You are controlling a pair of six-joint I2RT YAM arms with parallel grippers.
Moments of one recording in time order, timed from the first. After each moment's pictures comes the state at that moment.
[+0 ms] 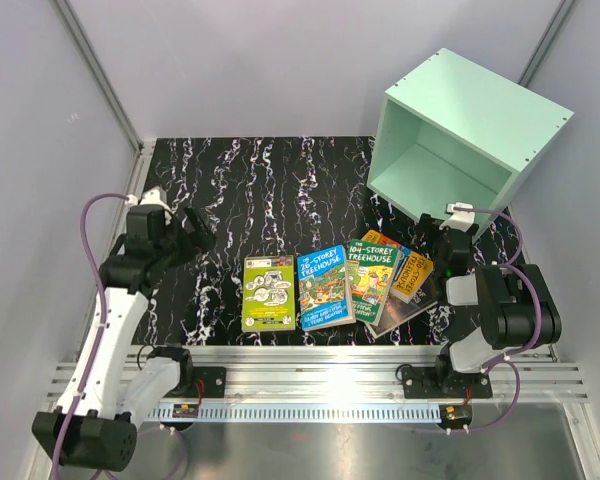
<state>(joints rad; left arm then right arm) -0.08 0.90 0.92 -0.72 0.04 -0.53 0.01 1.55 0.34 0.98 0.20 0.11</state>
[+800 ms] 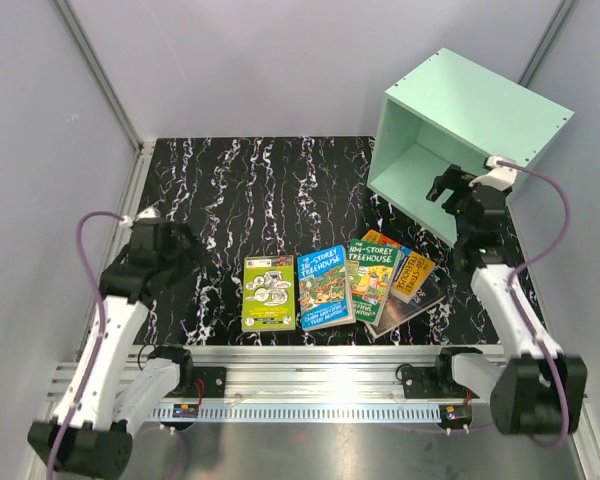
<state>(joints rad) -0.12 0.81 0.89 -0.92 -0.11 -0.68 0.01 1.14 0.74 0.23 0.22 0.28</state>
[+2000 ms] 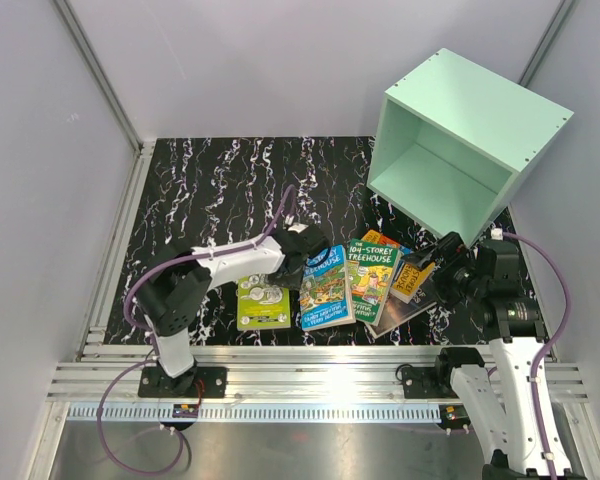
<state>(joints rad) -0.87 1.81 1.20 -0.79 -0.34 -0.65 0.01 0.61 0.78 -0.85 -0.33 0.94</state>
